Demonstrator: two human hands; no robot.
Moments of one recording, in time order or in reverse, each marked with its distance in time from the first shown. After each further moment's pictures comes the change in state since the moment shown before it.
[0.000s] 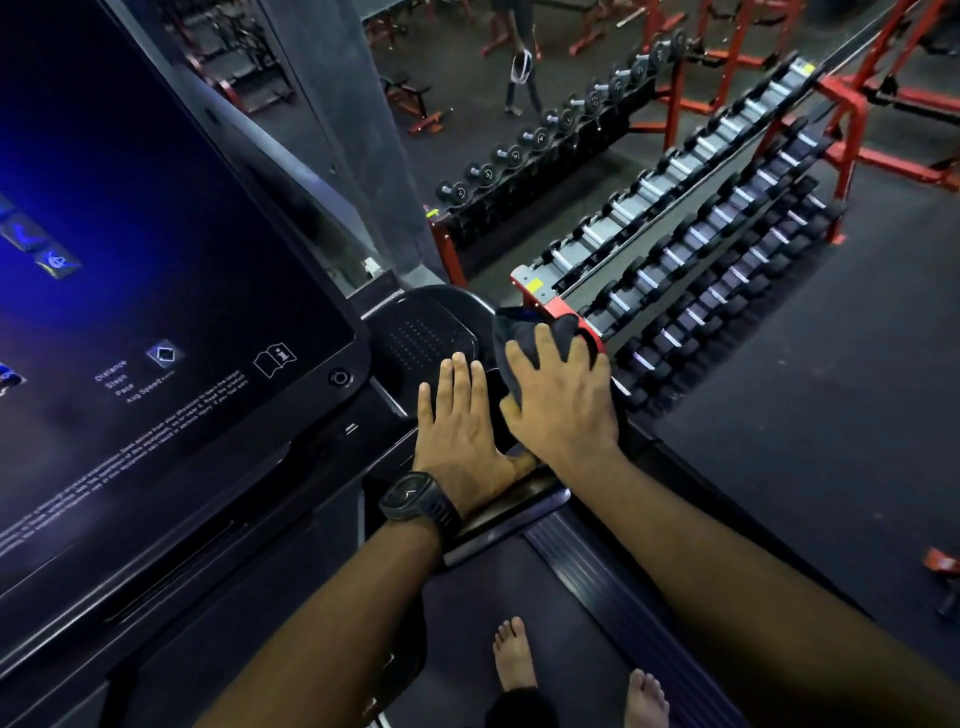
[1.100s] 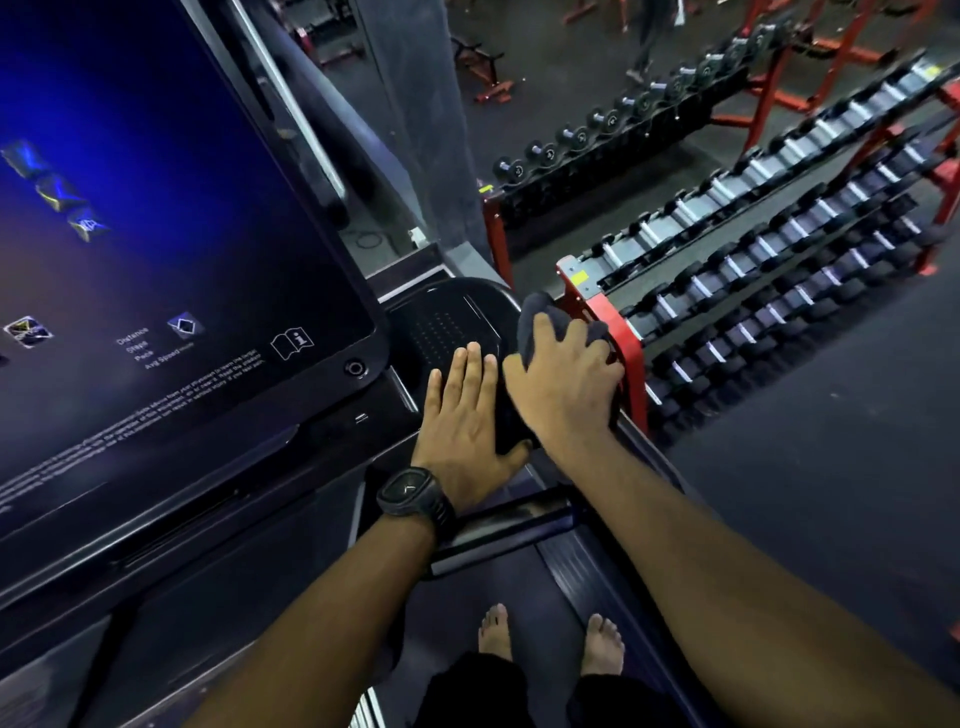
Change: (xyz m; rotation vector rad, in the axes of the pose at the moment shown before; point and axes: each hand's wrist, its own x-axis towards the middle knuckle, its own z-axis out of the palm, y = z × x) left_hand 0.013 -0.010 -0.003 0.033 0.048 -0.018; right_hand 0.055 -0.016 -0.006 0.264 -0.090 0.154
